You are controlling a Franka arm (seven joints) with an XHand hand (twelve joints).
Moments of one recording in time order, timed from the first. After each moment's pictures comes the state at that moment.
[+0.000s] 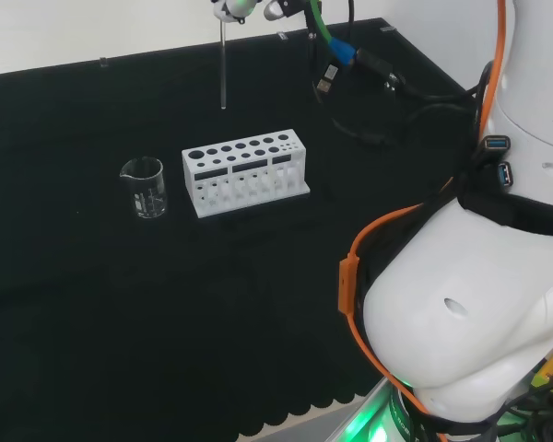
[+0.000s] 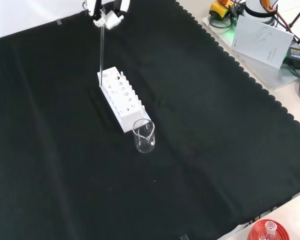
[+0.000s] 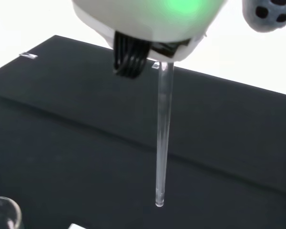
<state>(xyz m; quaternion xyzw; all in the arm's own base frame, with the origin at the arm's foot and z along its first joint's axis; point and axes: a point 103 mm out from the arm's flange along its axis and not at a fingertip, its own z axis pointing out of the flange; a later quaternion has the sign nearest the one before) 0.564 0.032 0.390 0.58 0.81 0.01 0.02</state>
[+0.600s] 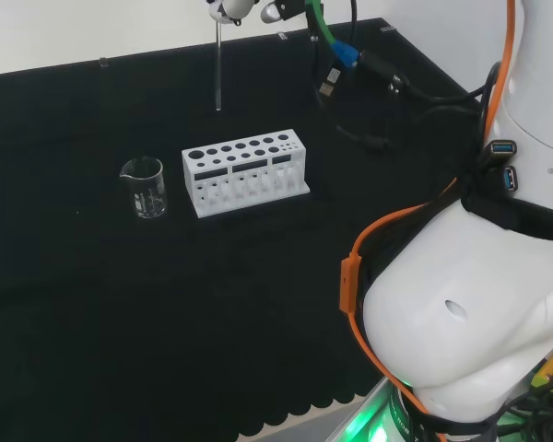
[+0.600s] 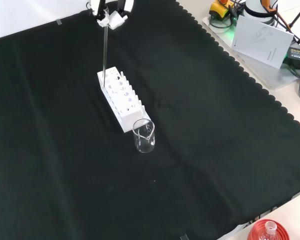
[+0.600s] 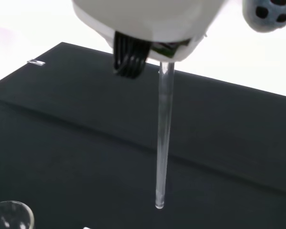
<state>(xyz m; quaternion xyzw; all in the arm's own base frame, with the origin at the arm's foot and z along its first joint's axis) 0.557 0.039 0.392 0.58 0.81 0.02 0.02</state>
